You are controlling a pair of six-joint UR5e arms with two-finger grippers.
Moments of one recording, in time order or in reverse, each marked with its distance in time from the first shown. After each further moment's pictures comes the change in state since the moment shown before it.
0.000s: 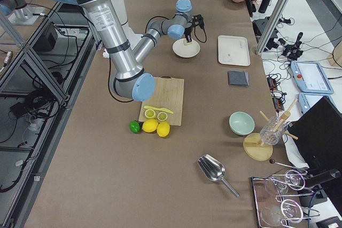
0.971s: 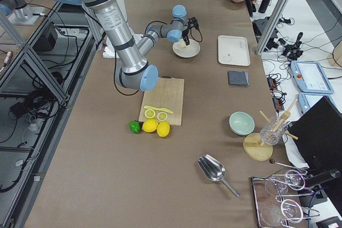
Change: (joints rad) left arm -0.007 -0.009 -0.003 -0.004 -0.019 0.005; right arm -0.097 0.048 -0.151 0.159 -0.088 -0.007
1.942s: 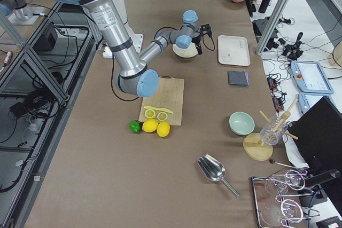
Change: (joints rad) left arm -0.100 -0.090 0.063 0.090 -0.009 0.034; right arm 0.193 -0.075 -0.005 -0.005 0.032 0.029
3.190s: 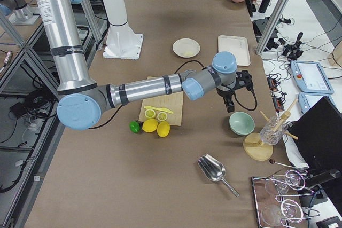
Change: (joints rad) left arm -0.266 -0.043 0.067 0.589 -0.009 0.355; right arm 0.756 -0.385 0.004 -0.114 0.502 -0.725
